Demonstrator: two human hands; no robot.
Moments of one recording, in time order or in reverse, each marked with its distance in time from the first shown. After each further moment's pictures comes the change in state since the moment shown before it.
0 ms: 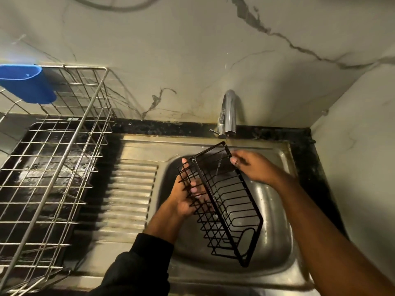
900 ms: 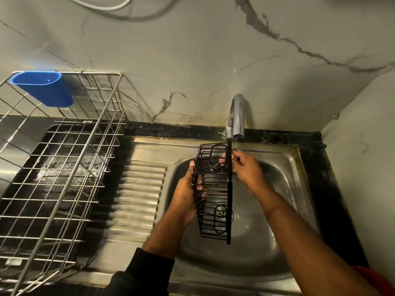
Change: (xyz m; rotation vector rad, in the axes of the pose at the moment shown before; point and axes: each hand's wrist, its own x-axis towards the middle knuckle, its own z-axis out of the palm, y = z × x) left_hand -0.033 0.024 0.037 0.262 0.304 0.296; right_hand 0.022 -0.026 0.050 0.567 0.249 -0.004
